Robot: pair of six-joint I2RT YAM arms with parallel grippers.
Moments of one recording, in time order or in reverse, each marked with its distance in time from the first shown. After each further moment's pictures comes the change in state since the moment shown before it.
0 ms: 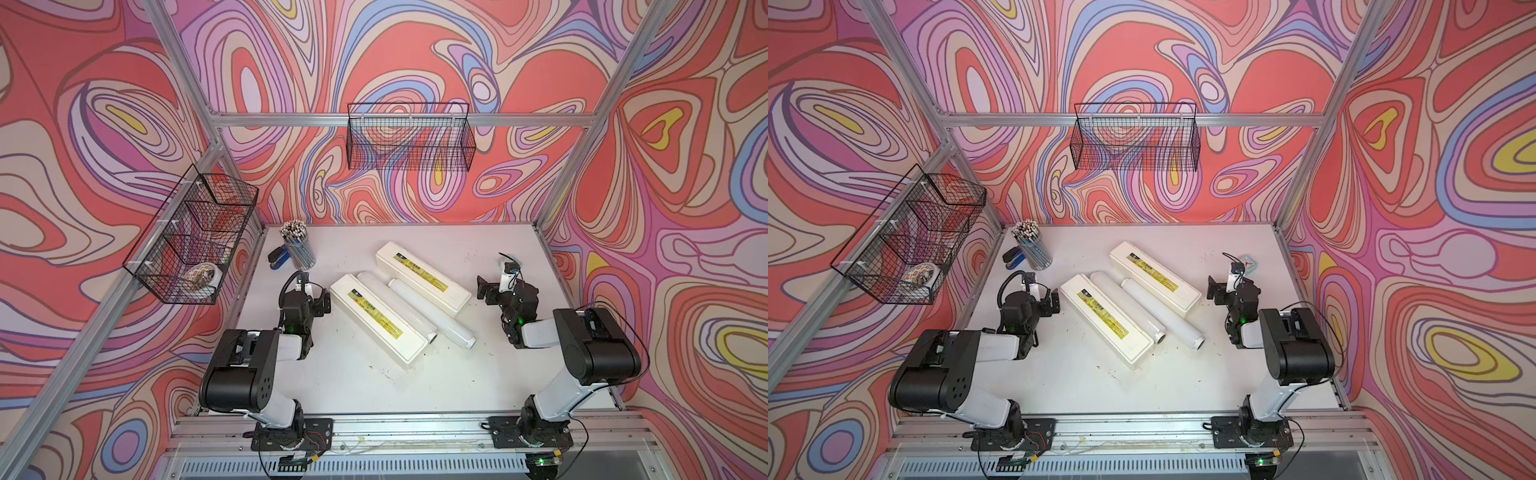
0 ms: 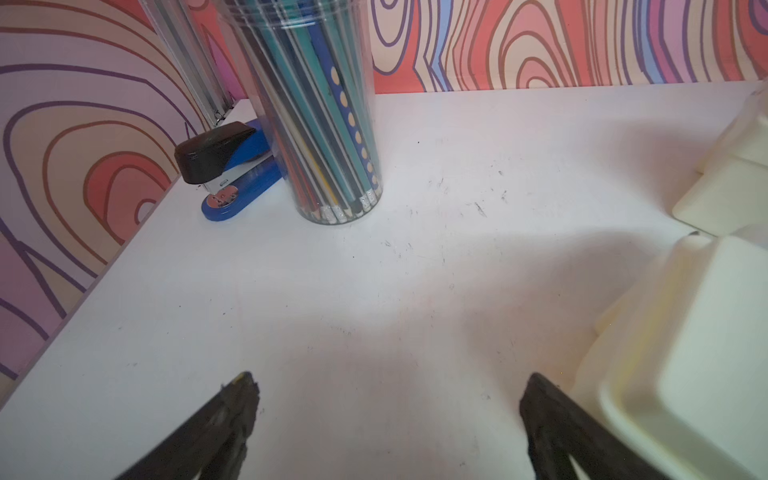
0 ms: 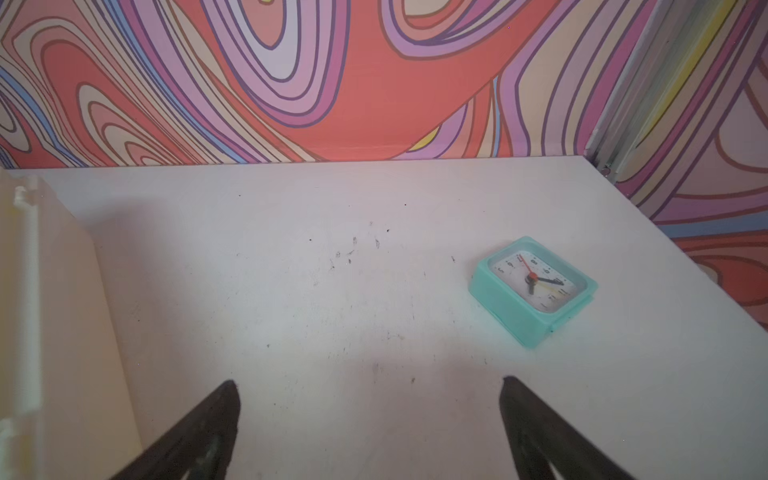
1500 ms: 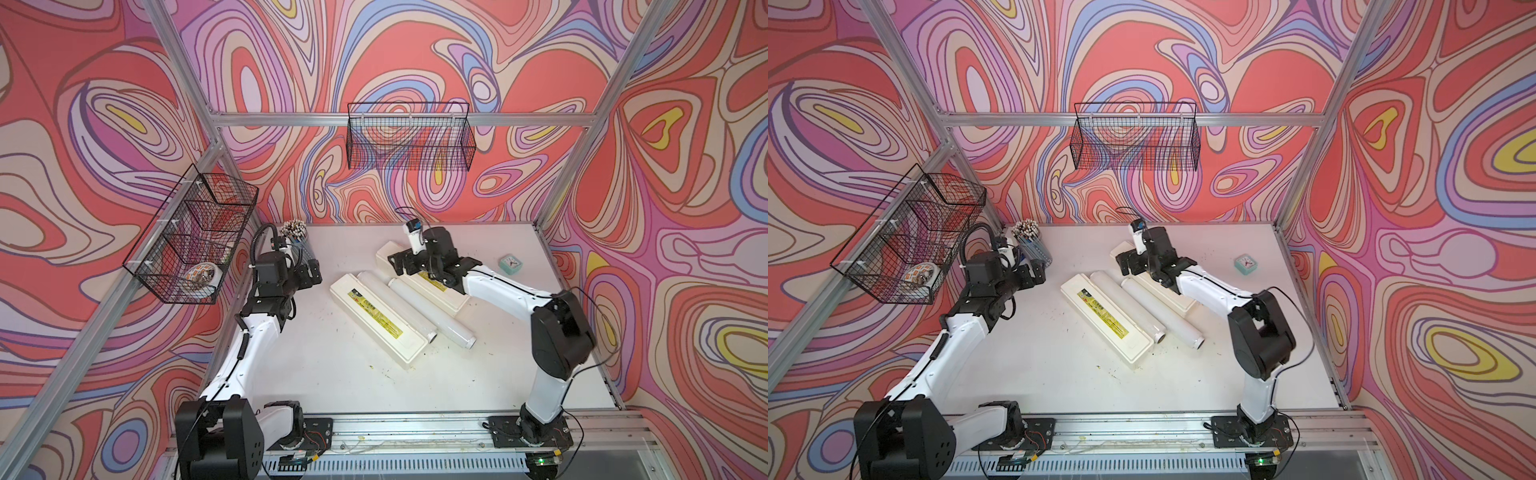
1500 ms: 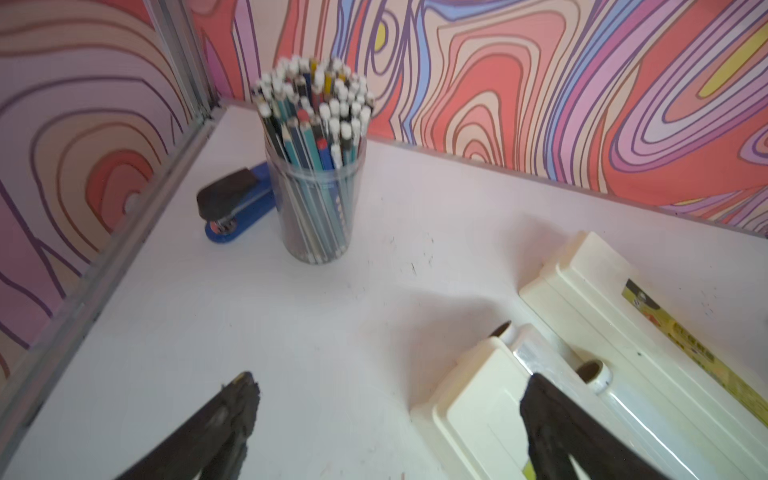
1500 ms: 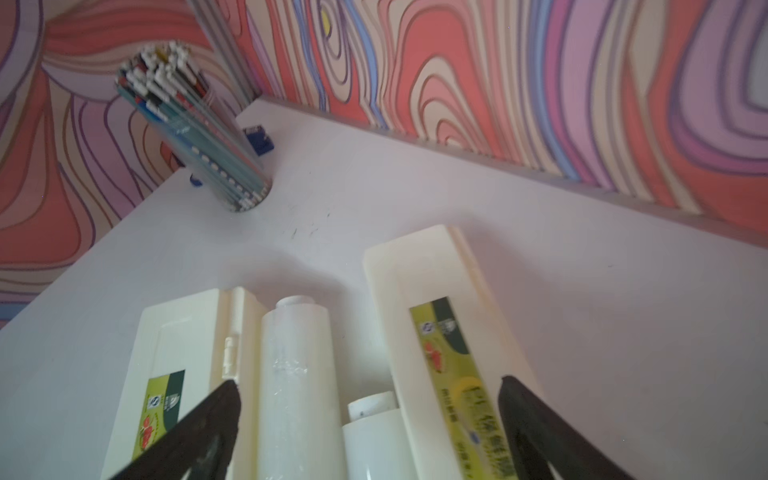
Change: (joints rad) left arm 0.081 -0.354 0.485 -0.990 0.194 -0.241; right arm 0.609 0.196 0.999 -1.085 -0.021 0.117
